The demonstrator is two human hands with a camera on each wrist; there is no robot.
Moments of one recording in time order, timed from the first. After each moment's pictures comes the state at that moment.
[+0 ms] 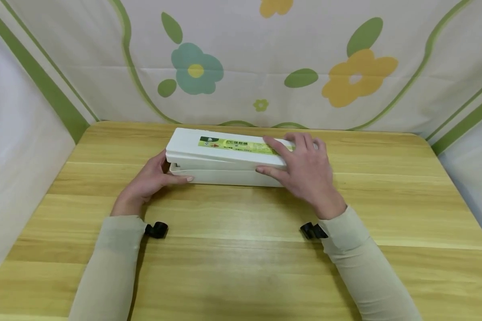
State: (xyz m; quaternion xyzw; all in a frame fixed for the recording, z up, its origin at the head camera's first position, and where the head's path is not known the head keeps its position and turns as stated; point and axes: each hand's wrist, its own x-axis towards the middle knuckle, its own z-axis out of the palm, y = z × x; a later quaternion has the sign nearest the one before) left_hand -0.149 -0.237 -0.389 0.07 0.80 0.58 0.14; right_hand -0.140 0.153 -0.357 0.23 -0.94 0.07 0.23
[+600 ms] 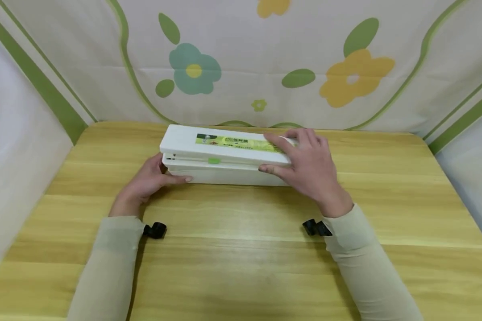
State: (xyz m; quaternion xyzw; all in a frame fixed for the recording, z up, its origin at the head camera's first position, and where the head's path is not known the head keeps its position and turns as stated) left_hand -0.150 -0.238 -0.387 0.07 0.80 0.58 0.14; right_hand -0.140 0.162 -0.346 0.25 -0.93 0.13 0.23
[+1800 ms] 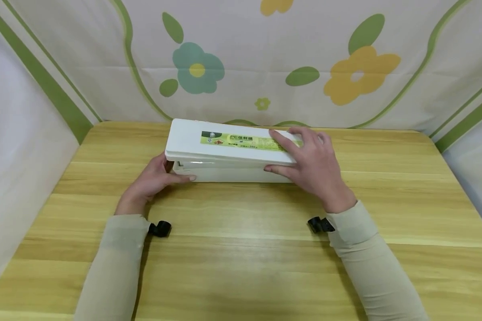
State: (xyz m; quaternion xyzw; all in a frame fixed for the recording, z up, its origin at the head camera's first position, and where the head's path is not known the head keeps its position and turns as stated) left_hand -0.151 -0.239 -0.390 0.07 0.81 0.57 0.13; right_hand -0.154 0.167 -0.362 0.30 -0.89 0.11 0.32
